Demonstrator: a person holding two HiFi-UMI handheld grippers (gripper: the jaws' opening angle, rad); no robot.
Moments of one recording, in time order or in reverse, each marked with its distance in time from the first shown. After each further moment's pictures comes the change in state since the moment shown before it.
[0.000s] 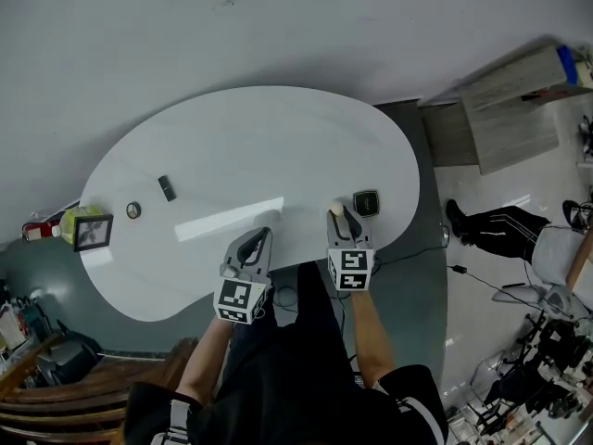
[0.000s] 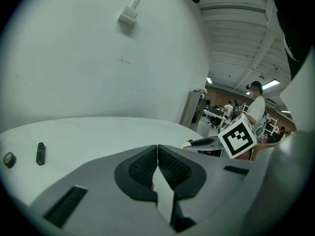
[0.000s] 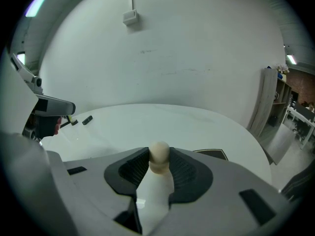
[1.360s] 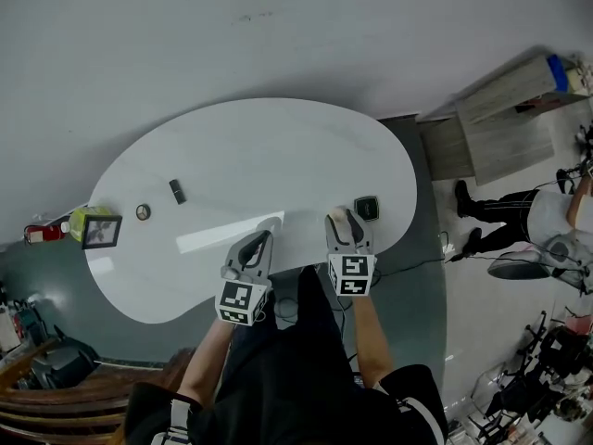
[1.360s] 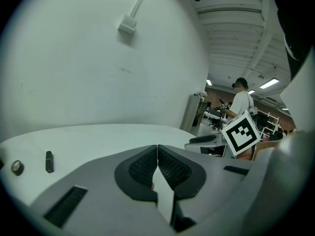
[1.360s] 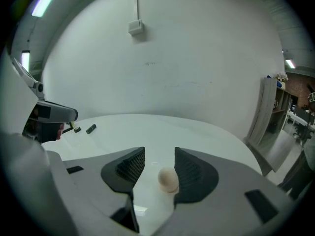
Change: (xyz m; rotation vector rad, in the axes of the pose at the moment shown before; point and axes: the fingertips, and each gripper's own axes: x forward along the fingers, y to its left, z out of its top) left arm -0.024 0.004 0.017 0.020 -0.049 0.021; right arm -0.022 0.016 0.035 -0.021 -0.085 -0.006
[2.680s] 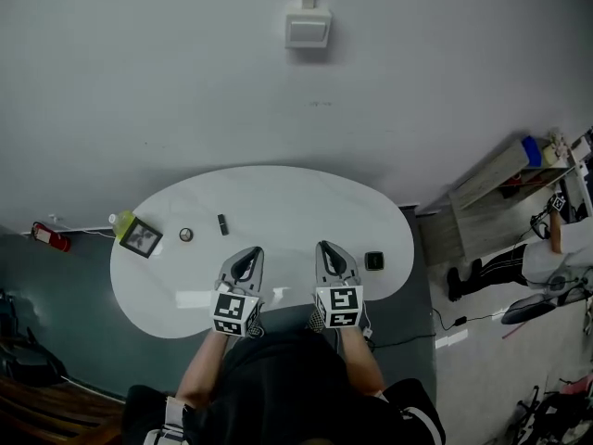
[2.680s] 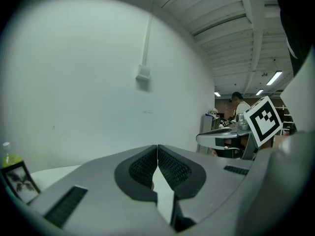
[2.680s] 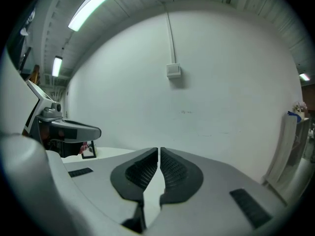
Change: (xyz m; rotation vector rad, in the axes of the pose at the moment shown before) left arm -0.144 0.056 0.093 0.076 -0.265 0.181; right arm -0.092 0.147 0.159 -0.148 -0.319 0.165
